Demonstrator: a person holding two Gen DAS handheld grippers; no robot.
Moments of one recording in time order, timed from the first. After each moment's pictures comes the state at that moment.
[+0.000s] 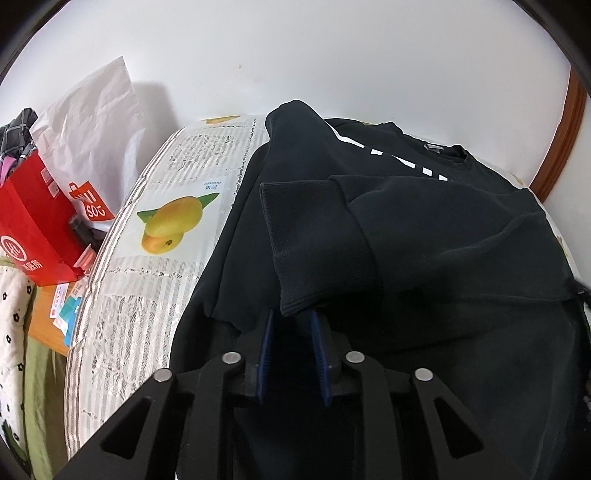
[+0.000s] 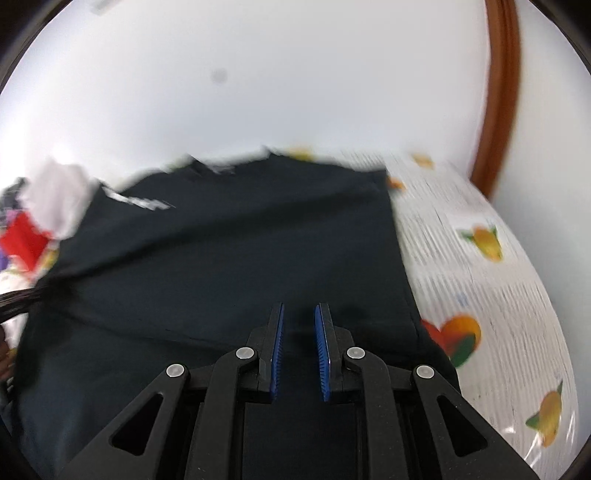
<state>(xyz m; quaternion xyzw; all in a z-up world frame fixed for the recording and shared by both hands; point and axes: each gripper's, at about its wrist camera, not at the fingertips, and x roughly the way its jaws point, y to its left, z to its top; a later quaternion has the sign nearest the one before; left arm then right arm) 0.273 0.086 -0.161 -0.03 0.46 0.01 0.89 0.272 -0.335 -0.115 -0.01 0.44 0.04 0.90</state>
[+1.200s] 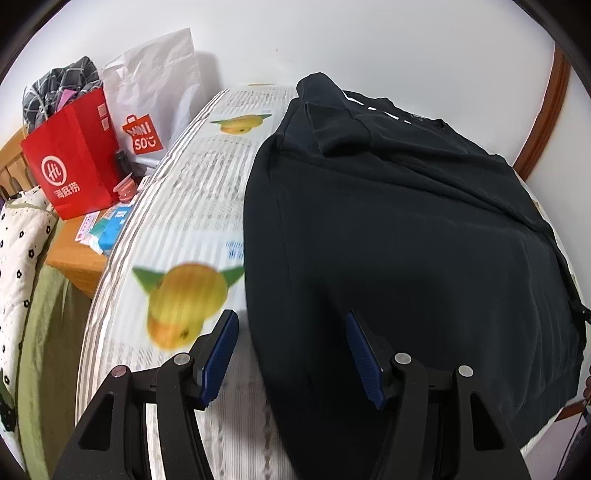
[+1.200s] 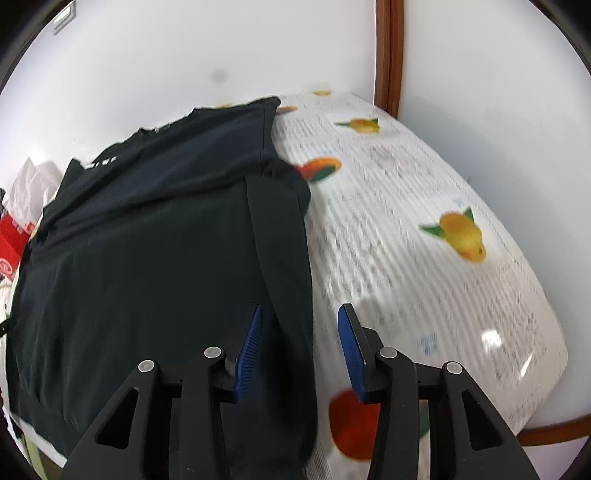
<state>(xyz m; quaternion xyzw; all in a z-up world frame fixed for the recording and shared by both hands) 0.114 0.118 -0.169 -0.05 0.47 0.01 0.88 0.094 -0.426 -0.123 0.04 0.47 -0.03 0.88</state>
